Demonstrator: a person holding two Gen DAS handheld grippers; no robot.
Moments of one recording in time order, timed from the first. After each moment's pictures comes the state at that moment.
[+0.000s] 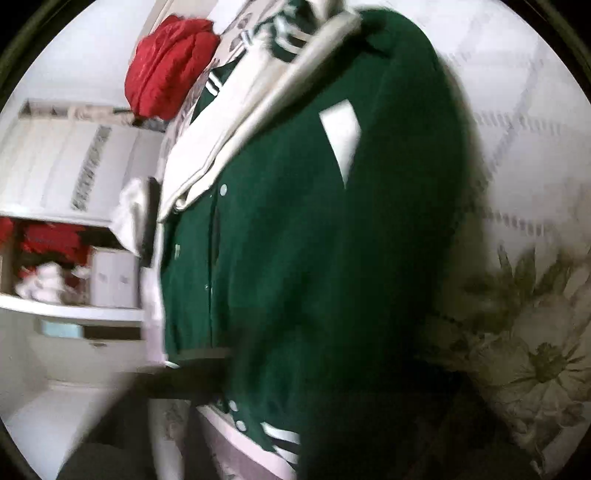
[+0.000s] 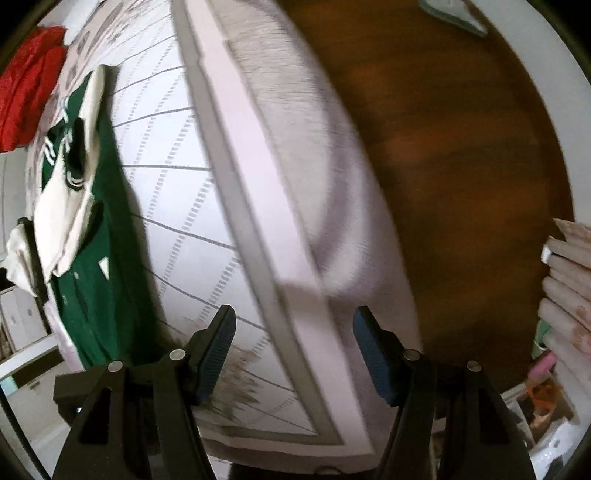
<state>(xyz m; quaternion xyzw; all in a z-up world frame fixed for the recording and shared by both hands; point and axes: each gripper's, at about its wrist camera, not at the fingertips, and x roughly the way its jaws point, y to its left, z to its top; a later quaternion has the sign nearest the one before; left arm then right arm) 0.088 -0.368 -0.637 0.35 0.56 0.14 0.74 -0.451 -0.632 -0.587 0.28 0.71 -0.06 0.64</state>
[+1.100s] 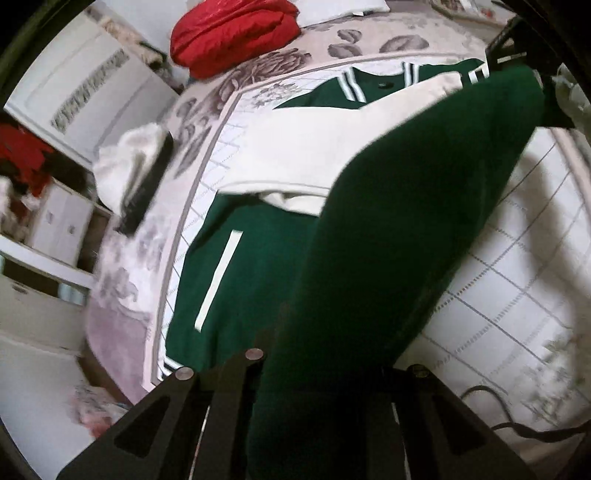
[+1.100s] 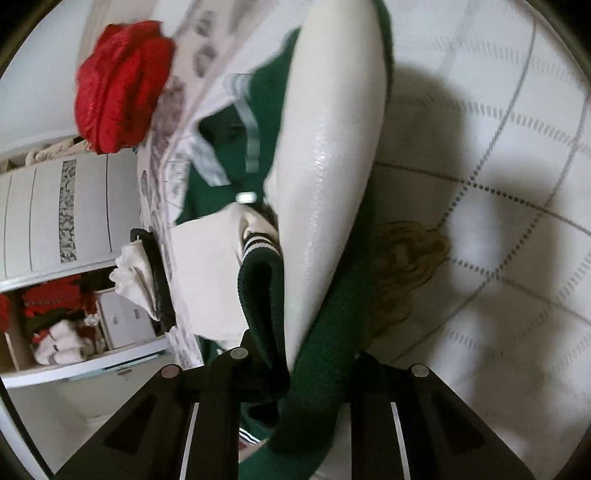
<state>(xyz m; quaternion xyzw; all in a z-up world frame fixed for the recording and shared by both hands) 0.128 -0.142 -0.495 0.14 0.56 0.09 0.81 -0.243 -0.404 -0.551 0.41 0.61 0.11 0.67</state>
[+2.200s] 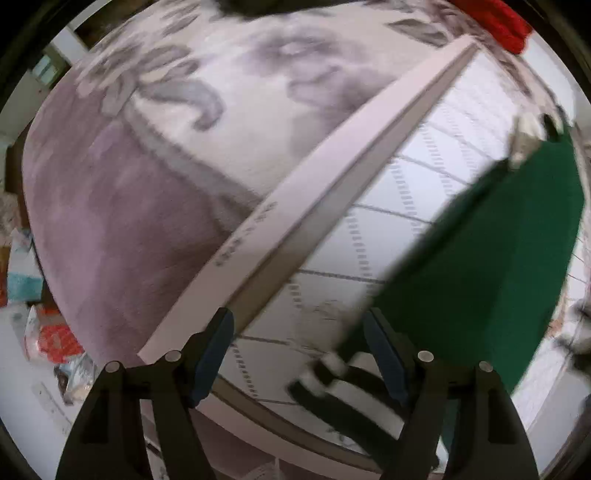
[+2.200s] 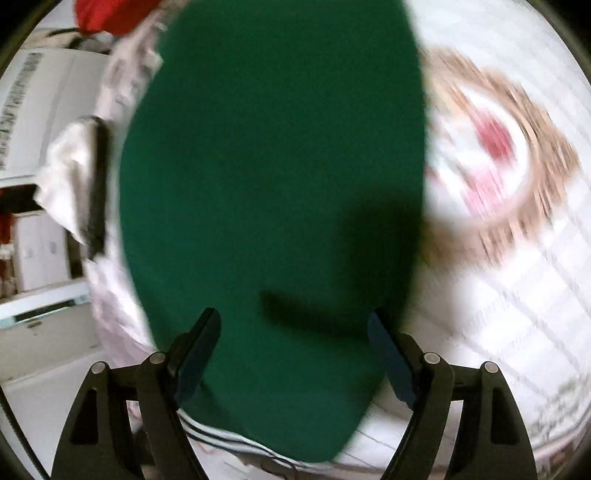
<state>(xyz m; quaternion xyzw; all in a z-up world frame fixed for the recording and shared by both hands) 0.113 0.229 -0.599 -0.23 0.65 0.17 0.71 -0.282 -0.148 -0.561 0.23 0.72 0.07 0.65</state>
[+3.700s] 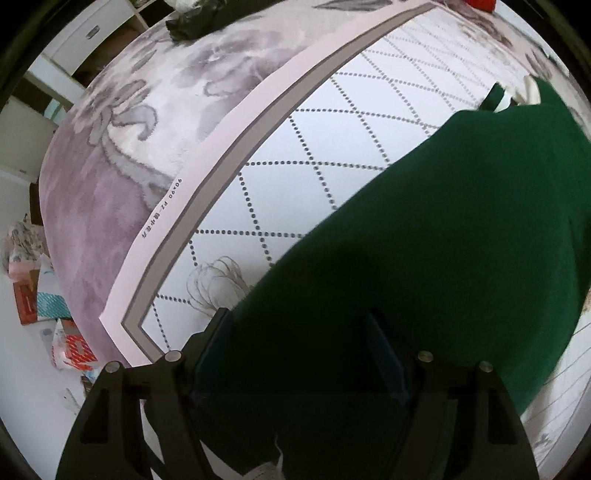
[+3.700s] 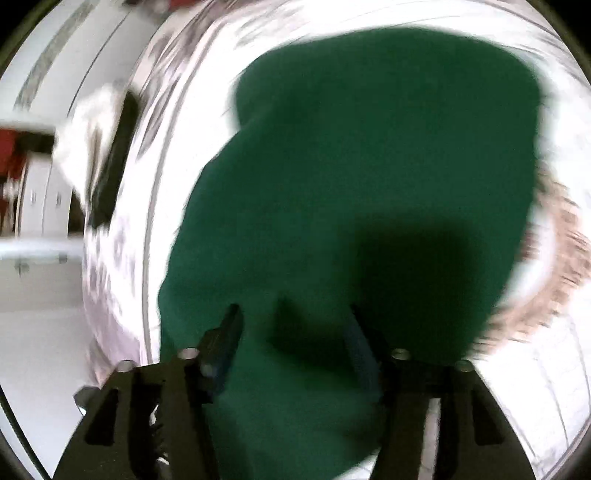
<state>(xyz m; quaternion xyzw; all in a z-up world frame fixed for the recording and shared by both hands) 0.148 0.099 -0.605 -0.14 0.65 0.21 0.71 -0.240 -0.182 -0.528 0.16 0.67 0.13 0.71</state>
